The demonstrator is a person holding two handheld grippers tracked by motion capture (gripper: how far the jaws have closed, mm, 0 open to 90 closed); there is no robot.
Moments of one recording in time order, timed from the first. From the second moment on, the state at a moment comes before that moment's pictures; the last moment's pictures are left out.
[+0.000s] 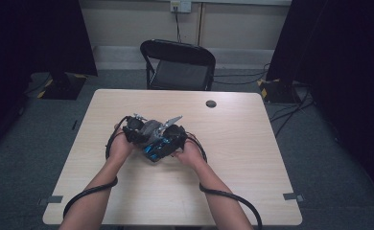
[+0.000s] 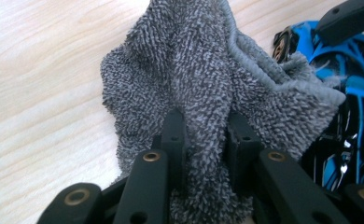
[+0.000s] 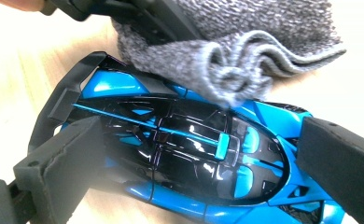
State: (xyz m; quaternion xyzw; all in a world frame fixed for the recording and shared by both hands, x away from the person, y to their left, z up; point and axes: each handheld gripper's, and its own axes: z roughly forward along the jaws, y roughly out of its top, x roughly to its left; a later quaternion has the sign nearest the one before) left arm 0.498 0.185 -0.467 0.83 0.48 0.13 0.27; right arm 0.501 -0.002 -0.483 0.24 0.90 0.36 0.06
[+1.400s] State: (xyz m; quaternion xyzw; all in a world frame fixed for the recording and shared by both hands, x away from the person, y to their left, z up) left arm 0.456 0.226 -0.467 0.82 0.48 0.12 0.27; right arm 0.503 -0.001 -0.481 0.24 0.91 0.34 0.06
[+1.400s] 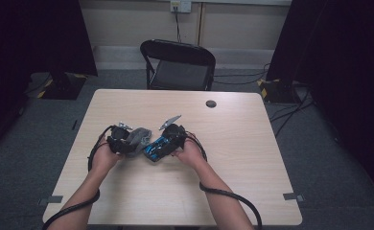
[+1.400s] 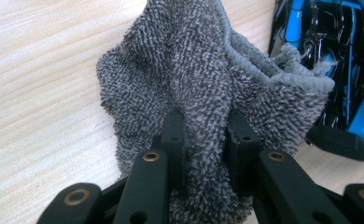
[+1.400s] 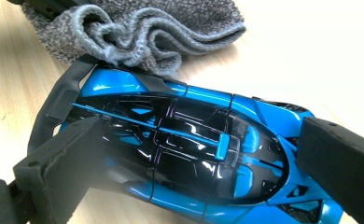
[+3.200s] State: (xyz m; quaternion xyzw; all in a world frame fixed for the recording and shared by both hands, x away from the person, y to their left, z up) left arm 0.406 0.247 -0.428 0.82 0.45 0.15 0.32; right arm 0.495 -0.046 -0.460 0.25 0.90 0.35 0.06
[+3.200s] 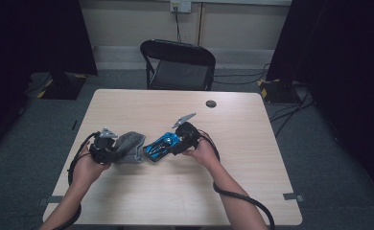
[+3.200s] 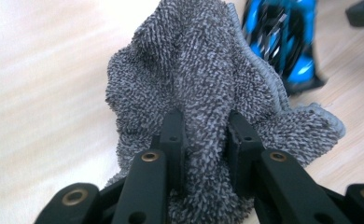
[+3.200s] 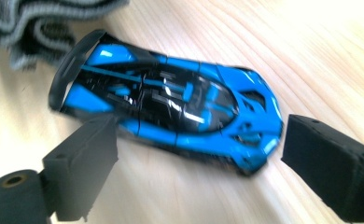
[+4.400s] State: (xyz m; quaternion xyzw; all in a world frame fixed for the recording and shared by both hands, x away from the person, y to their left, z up) left arm 0.417 0.029 -0.433 0.88 0.29 0.06 0.38; right arm 0.470 -0.205 -0.435 0.33 0.87 0.35 0.11
